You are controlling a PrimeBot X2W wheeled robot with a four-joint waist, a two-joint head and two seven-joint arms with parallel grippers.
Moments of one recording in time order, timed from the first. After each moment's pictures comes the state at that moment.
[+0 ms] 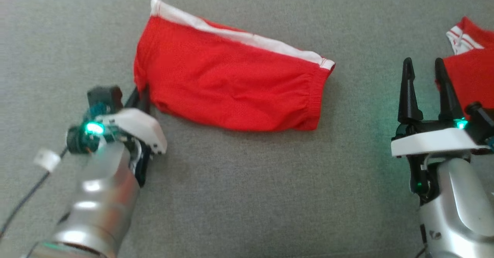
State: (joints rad) left arm -0.84 0.08 -0.41 1.26 -0.48 -0.10 -0.21; right arm -0.32 -0.08 -0.02 0.31 0.25 0.13 -0.26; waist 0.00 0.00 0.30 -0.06
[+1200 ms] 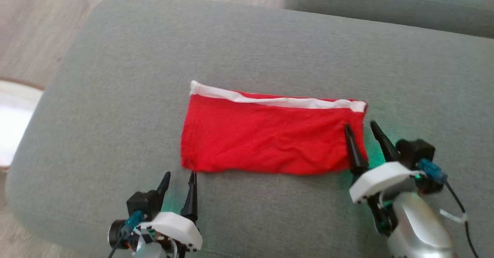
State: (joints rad) left arm -0.24 0.04 -0.39 0.73 -0.44 -0.01 -0.25; right arm -0.32 -0.06 0.17 0.68 0.25 0.13 -0.25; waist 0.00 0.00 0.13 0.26
